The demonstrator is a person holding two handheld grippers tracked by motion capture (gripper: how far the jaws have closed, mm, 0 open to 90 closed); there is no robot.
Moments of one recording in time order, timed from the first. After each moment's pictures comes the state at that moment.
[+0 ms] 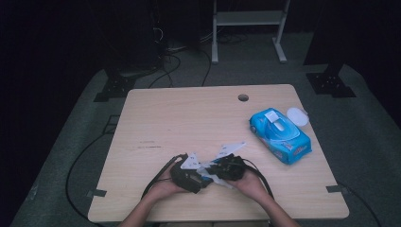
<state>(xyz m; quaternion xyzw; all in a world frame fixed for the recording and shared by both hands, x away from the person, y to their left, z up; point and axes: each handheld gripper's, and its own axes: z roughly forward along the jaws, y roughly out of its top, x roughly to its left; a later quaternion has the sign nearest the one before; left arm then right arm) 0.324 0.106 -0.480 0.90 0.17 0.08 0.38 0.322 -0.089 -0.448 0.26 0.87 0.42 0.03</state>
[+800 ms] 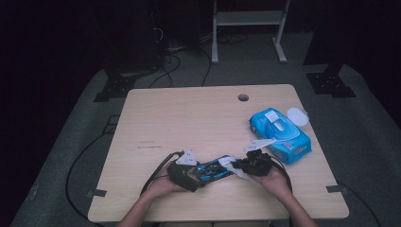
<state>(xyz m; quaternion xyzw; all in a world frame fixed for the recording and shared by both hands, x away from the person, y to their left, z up) 0.331 0.117 -0.472 0.89 0.19 0.03 0.42 0.329 -0.172 -0.450 0.34 0.84 0.41 0.06</state>
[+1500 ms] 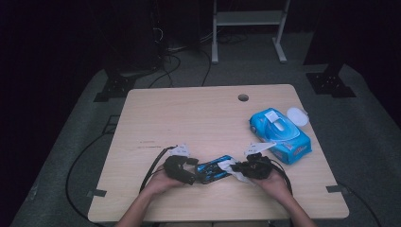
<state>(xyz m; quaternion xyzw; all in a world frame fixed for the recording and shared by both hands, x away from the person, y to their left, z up) 0.344 0.128 -0.473 0.86 0.25 -0.02 0.45 0.324 -0.172 -0.458 0.33 0.84 0.42 0.05</state>
